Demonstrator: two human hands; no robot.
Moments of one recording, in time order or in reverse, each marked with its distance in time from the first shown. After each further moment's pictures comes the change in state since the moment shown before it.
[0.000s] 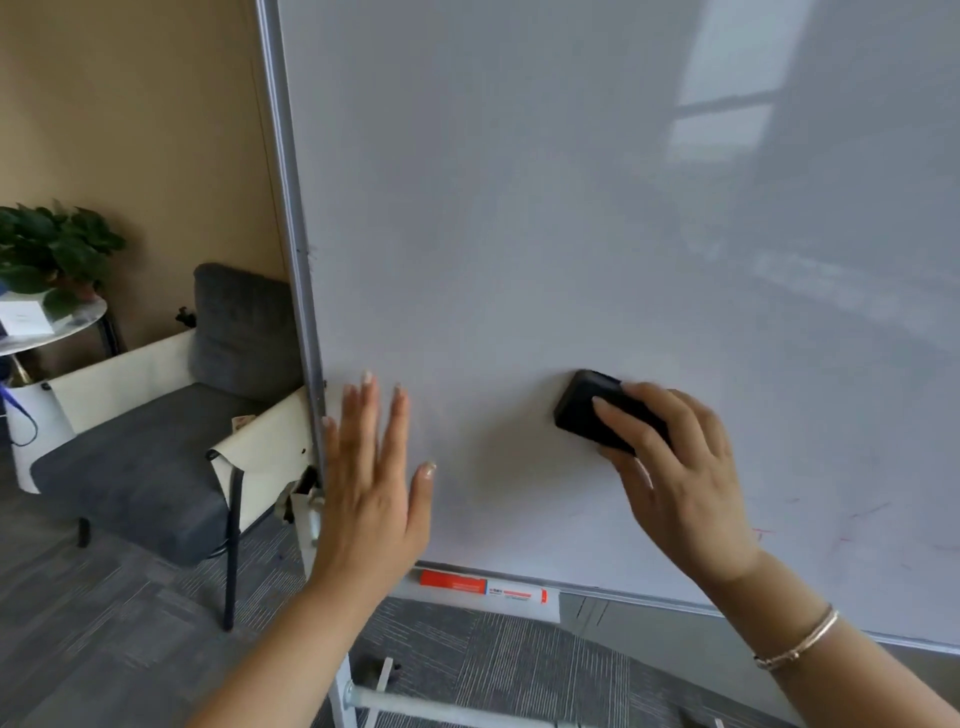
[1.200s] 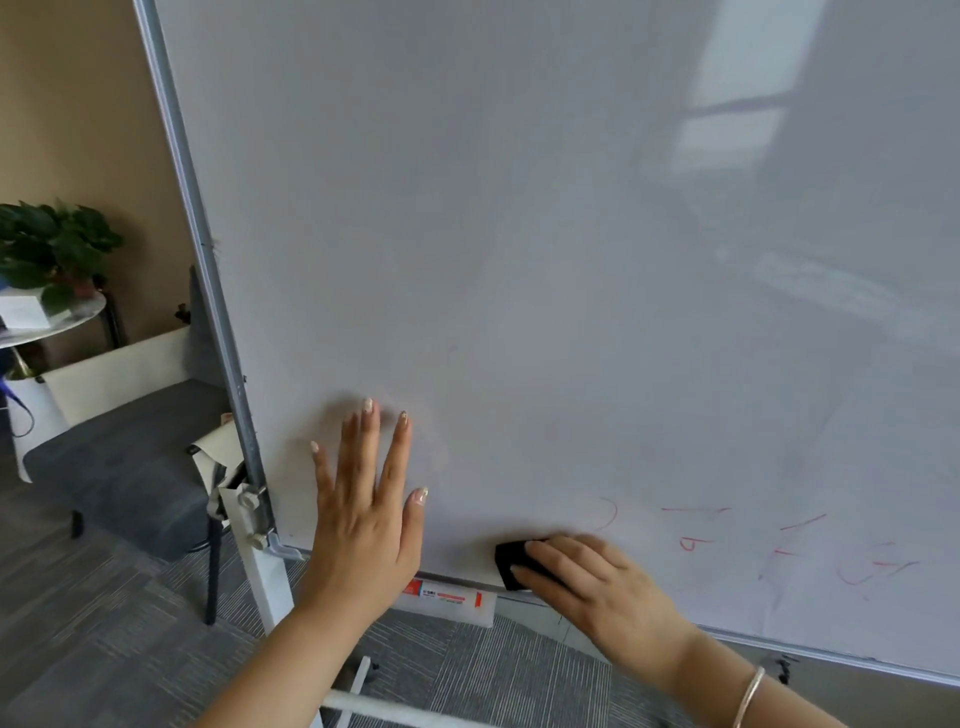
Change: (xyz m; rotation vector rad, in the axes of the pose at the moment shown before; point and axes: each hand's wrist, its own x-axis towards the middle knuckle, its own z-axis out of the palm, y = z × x) left_hand -0.014 0.055 0.043 0.155 -0.104 0.001; right_hand -0.118 0.038 0.015 -0.031 -0.470 -0.442
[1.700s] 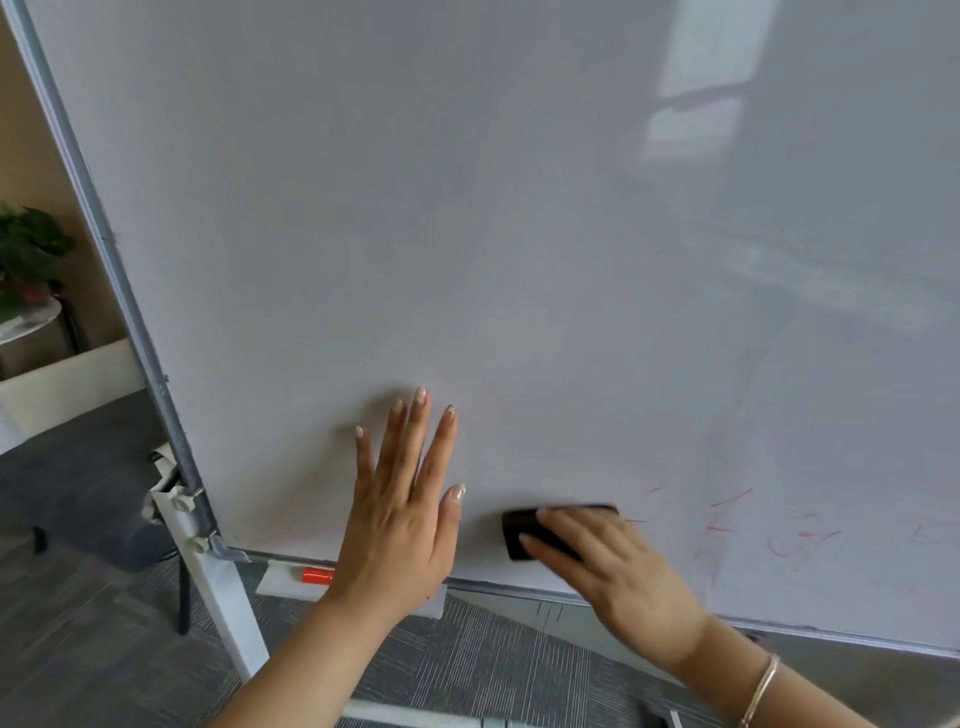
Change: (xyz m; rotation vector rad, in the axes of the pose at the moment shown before) left_hand 0.017 0.077 0.015 -0.067 0.016 0.163; right_hand -0.040 0.035 -0.024 0.075 0.129 0.125
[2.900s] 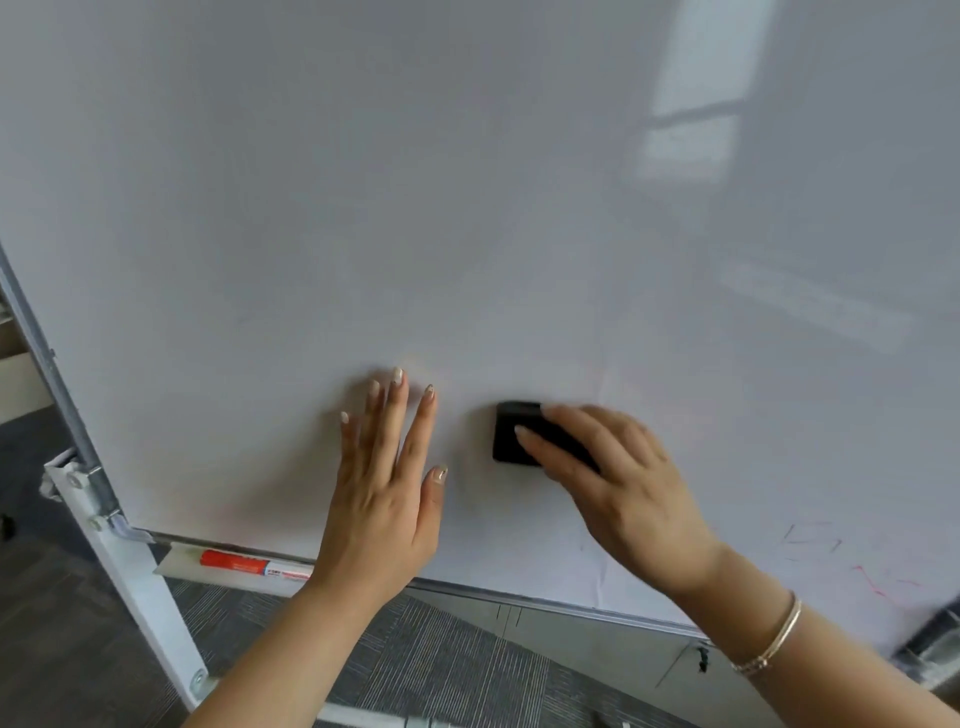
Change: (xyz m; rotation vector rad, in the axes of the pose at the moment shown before) left_hand 0.026 0.100 0.027 -0.023 0.059 -0.064; right_hand -0.010 0.098 -0.084 -0.008 0.202 0.069
